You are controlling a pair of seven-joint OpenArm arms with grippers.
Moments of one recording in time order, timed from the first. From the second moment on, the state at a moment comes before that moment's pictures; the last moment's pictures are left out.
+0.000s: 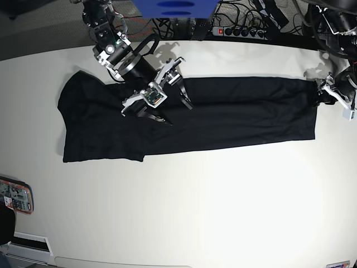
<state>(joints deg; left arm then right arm) 12.1 -29.2 -37.9 67.2 -44.7 -42.4 53.3 -23.5 11.1 -16.9 109.7 -0.7 23.1 -10.1</state>
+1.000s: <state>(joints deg) 6.7 -25.2 -24.1 66.2 -42.1 -42.8 44.4 -23.5 12.5 -16.8 109.7 -0.8 23.1 -10.1</state>
